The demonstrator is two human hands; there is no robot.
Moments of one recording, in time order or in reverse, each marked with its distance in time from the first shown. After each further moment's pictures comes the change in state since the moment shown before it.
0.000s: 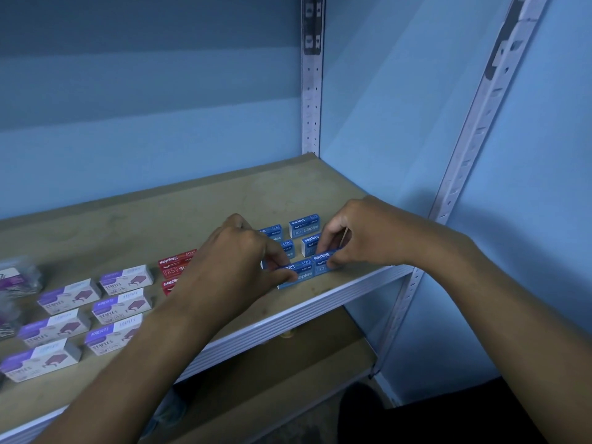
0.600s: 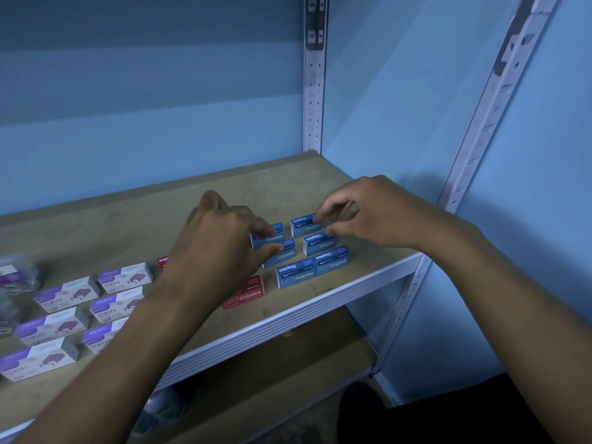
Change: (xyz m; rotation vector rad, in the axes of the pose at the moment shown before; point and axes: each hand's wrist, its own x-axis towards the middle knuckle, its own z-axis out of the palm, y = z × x) left_hand 0.009 -0.010 -0.009 0.141 0.132 -0.076; right_hand 0.007 0.008 -0.012 0.070 0.162 -0.004
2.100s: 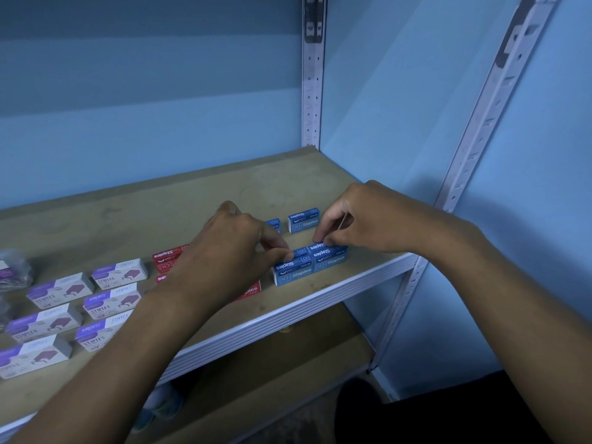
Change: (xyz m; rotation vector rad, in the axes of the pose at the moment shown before) left_hand 0.001 0.006 0.011 -0.192 -0.175 0.011; right_hand -0.006 -0.007 0.003 -0.062 -0.111 -0.031
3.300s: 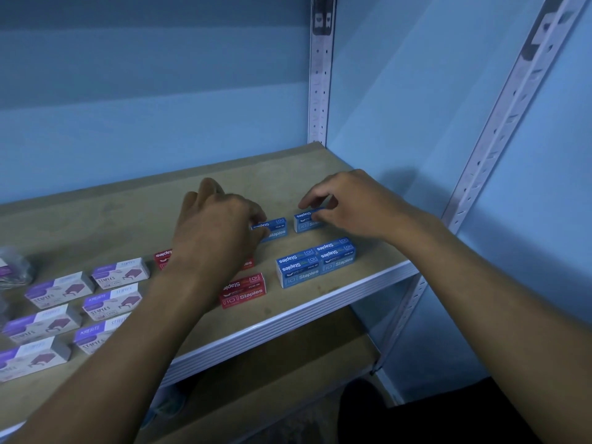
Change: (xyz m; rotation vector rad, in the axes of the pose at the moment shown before) left_hand 0.021 -0.020 0.002 0.306 0.147 -0.160; right_hand 0.052 0.018 0.023 -0.051 0.186 -0.038
